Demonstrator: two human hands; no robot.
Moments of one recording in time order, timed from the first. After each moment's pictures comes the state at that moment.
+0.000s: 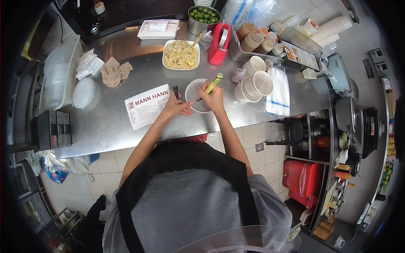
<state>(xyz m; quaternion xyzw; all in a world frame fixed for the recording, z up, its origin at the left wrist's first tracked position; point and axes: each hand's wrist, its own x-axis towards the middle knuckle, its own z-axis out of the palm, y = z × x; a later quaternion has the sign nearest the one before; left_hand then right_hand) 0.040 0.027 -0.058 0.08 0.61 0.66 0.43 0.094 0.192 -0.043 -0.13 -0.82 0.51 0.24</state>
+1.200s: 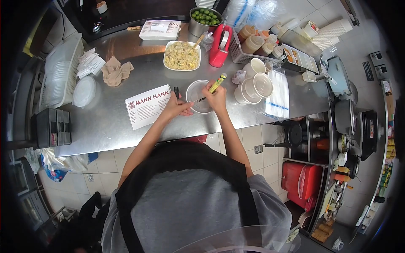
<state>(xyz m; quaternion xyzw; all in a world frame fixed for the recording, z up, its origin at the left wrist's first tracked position) 0.040 0.027 -0.061 0.09 0.61 0.66 0.43 0.095 0.200 -0.040 -0.14 -0.82 0.49 0.25</state>
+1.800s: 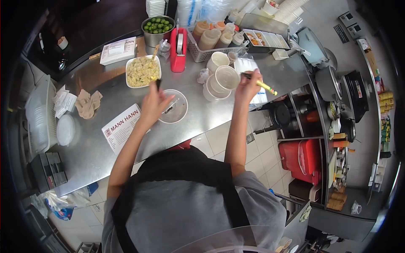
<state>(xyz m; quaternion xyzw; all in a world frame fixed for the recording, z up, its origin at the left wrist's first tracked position) 0.030 0.083 0.007 0.36 0.78 0.50 0.10 0.163 0.342 0.042 -0.14 -0.40 0.67 0.62</state>
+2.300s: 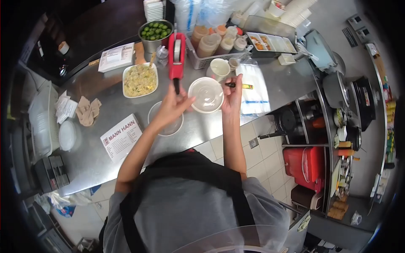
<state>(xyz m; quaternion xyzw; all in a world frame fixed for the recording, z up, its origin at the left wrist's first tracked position) 0.046 0.161 0.023 0.35 0.56 0.69 0.29 0.140 0.332 0.034 -0.06 -0.21 0.91 0.35</state>
